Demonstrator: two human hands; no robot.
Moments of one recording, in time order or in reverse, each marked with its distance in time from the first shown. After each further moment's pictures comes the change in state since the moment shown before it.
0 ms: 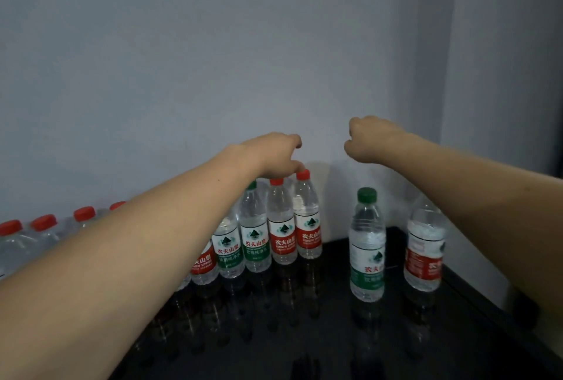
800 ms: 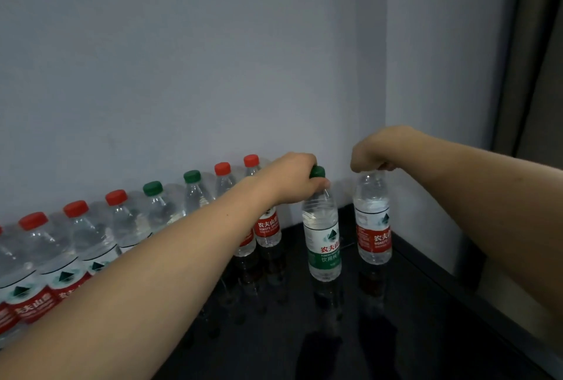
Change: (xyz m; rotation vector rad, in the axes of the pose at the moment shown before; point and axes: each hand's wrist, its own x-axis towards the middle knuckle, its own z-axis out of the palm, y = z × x) left_hand 0.026 0.111 0.075 -0.202 -0.001 0.216; right_hand -0.038 0.087 0.025 -0.222 -0.512 0.193
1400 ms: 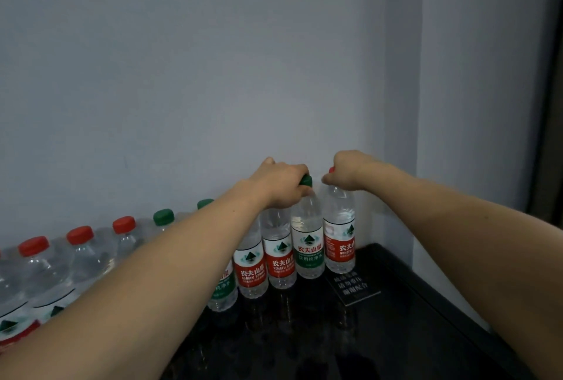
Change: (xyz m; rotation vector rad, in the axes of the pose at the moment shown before) left_hand 0.046 -0.074 -0.017 0.308 0.062 -0.007; right_hand 0.078 -0.053 -0.012 0.320 0.354 -0.173
